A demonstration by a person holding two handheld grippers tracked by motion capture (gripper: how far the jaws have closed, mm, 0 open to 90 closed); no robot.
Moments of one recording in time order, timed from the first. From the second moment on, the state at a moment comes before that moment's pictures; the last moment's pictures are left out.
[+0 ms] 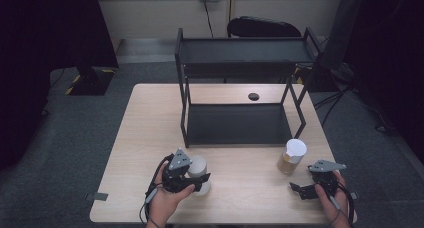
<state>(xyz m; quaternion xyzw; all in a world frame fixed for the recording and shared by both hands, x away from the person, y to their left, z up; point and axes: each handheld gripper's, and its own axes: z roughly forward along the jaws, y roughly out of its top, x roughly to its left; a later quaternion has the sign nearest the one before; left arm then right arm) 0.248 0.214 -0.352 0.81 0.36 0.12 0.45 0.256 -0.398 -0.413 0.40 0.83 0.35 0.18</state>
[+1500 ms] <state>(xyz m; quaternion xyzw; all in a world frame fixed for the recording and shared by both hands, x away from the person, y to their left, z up) 0.296 0.188 -0.322 0.80 0.37 0.12 0.45 0.256 -0.398 -0.413 0.40 0.83 0.35 0.18</state>
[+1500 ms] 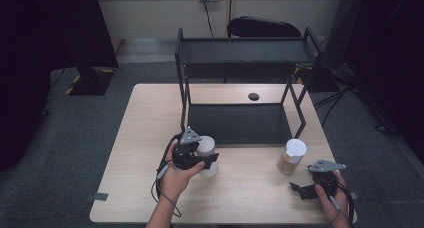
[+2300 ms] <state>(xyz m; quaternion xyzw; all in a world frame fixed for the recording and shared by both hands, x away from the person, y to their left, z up) 0.322 0.176 -0.303 0.80 0.38 0.13 0.45 0.255 -0.397 -0.413 0.40 0.83 0.35 0.18</state>
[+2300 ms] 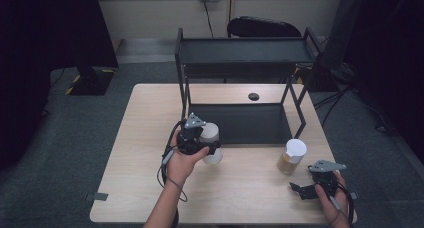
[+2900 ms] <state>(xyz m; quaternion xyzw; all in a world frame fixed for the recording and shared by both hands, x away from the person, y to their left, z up) 0.343 0.164 -0.289 0.80 0.38 0.13 0.45 0.255 -0.397 -0.413 0.41 0.83 0.35 0.18</state>
